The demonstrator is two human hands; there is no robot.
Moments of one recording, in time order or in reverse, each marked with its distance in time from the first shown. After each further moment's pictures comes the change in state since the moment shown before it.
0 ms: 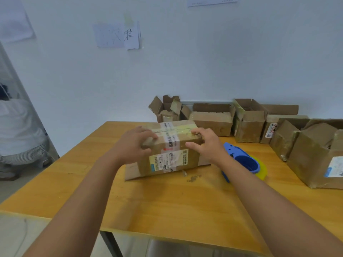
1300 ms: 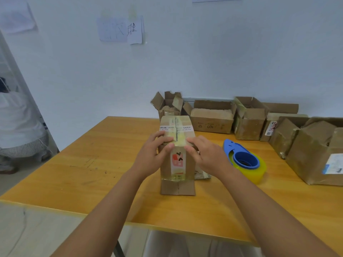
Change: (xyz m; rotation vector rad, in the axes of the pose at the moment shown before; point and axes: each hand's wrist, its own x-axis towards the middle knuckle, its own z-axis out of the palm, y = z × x) left_hand -0.017 0.028 0.072 -0.502 0.280 0.043; right_hand -0.048 -0.023 0.009 -0.321 0.045 -0.281
